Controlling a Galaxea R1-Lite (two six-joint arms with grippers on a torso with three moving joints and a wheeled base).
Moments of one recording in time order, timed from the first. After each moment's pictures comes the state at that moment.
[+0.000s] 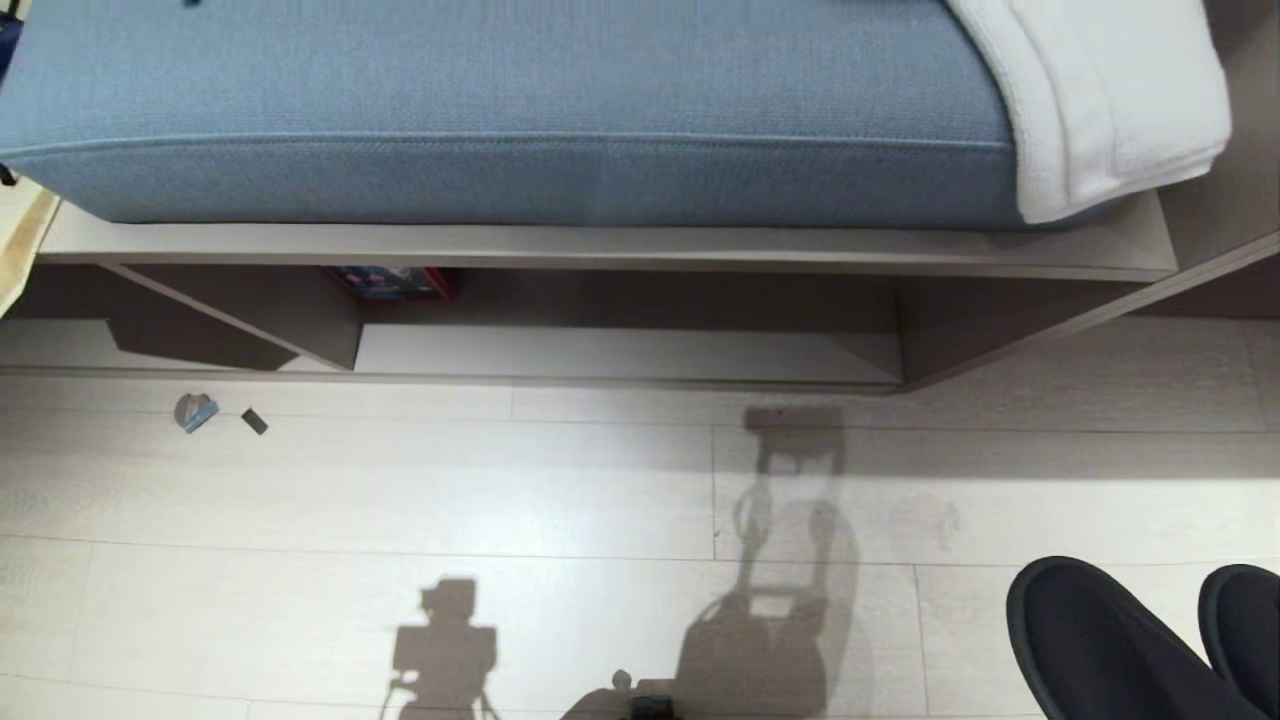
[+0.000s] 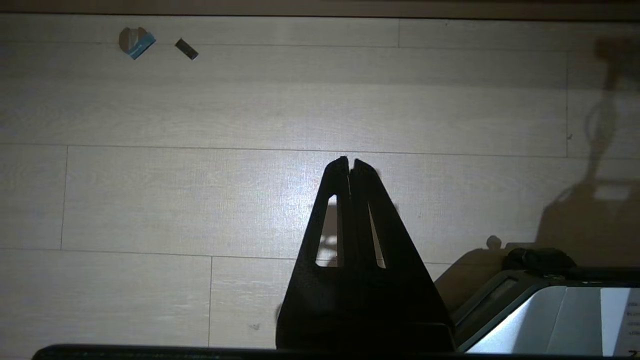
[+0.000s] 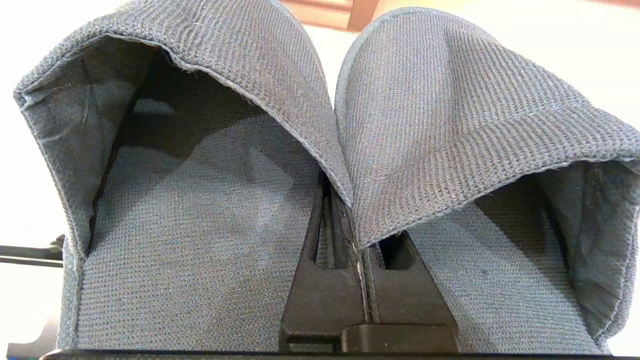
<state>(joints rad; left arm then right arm) 0.01 0.00 0.00 0.00 0.00 -0.01 0.00 0.00 0.00 0.00 0.01 -0.08</state>
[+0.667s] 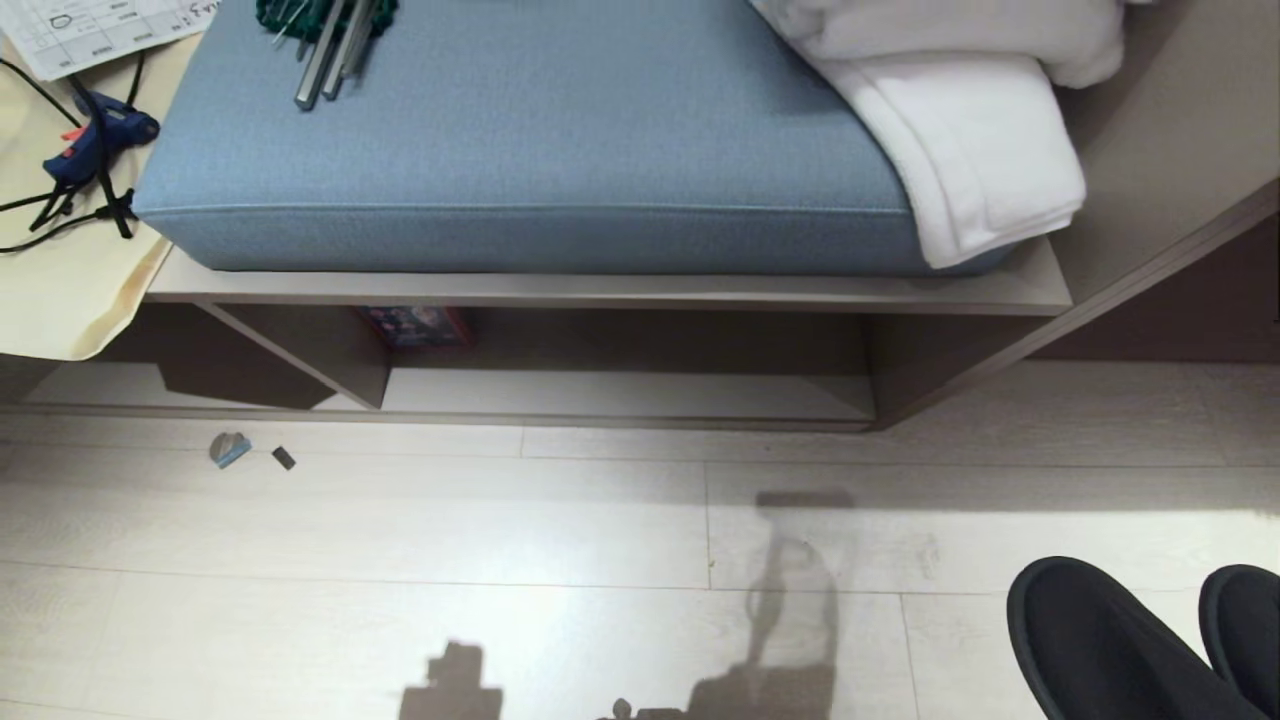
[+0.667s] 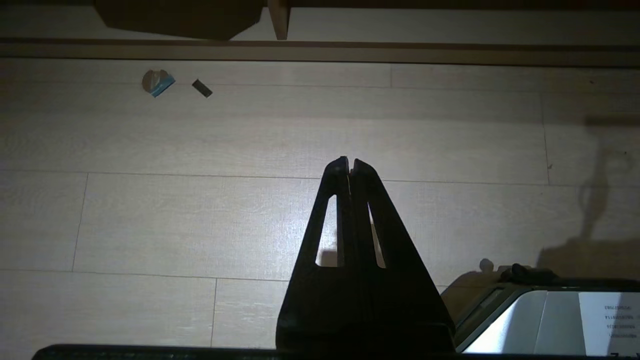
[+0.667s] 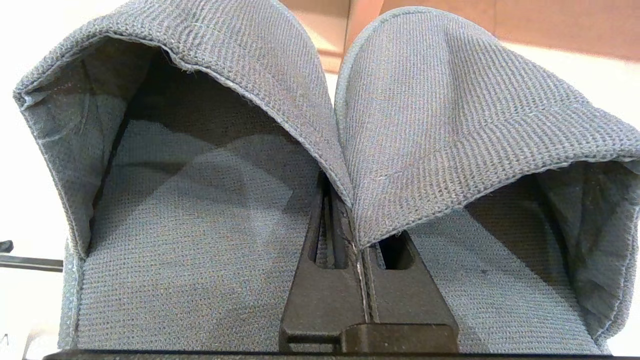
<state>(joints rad) 0.01 0.00 0.00 0.00 0.00 -0.01 0.00 0.00 0.00 0.00 0.01 -0.08</state>
